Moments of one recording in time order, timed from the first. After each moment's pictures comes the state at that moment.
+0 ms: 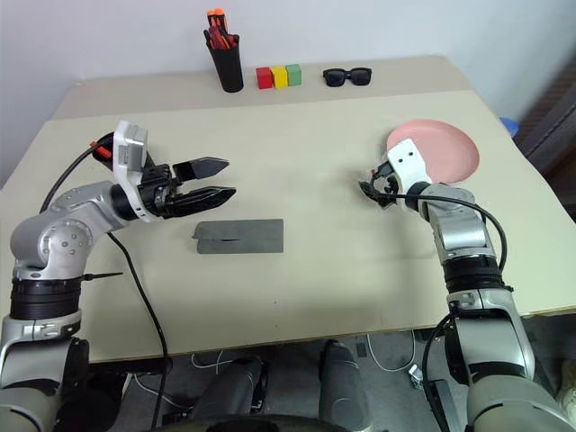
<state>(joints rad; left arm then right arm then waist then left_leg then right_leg) -0.53 0.60 0.15 -0.09 -0.75 0.72 -1.06 -0.69 -0.57 0.03 0.55 0.05 0.32 0.61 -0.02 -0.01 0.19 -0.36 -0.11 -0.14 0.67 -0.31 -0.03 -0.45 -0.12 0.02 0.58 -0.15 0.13</state>
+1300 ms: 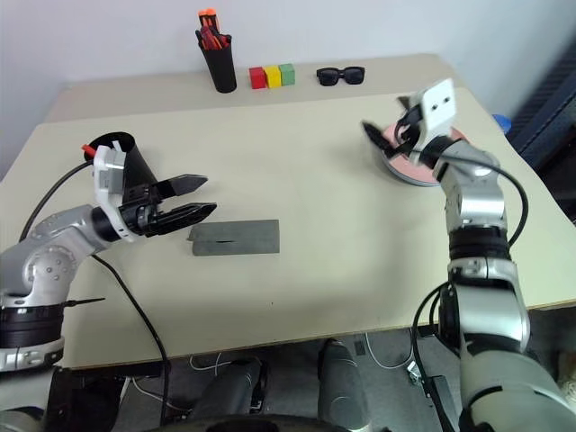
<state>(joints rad) -0.33 0.65 0.23 -0.14 -0.76 0.64 -1.05 -0.75 -0.57 -0.09 0.45 0.26 0.11 0.85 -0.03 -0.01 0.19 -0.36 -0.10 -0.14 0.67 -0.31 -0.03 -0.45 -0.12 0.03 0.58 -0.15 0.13</state>
